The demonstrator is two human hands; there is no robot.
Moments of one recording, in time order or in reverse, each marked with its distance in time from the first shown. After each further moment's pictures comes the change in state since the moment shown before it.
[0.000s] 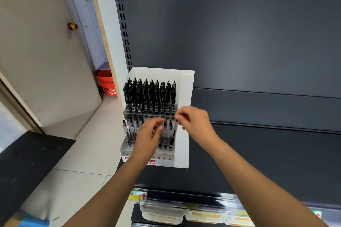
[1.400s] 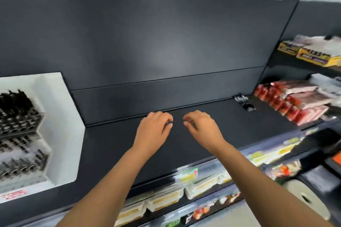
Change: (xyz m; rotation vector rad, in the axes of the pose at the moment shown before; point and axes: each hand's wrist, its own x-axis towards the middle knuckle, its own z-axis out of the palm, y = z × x) left_hand -0.028 0.188 0.233 0.269 -0.334 0.532; right_hand -0.169 0.180 -0.220 -0.502 0.183 0.294
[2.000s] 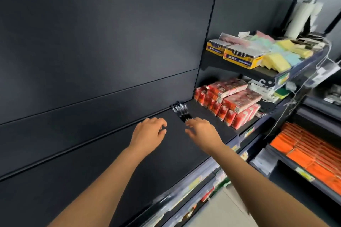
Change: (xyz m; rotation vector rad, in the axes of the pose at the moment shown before) left_hand 0.194 0.169 0.205 -0.045 -0.321 0.141; right_hand 0.013 0.296 -0.101 -0.207 -0.083 0.378
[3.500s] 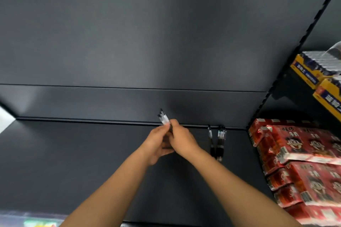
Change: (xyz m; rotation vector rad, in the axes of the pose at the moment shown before) left_hand 0.126 0.025 0.077 -1.431 0.343 -1.090; right_hand 0.185 0.009 0.060 0.373 -0.487 -0.480
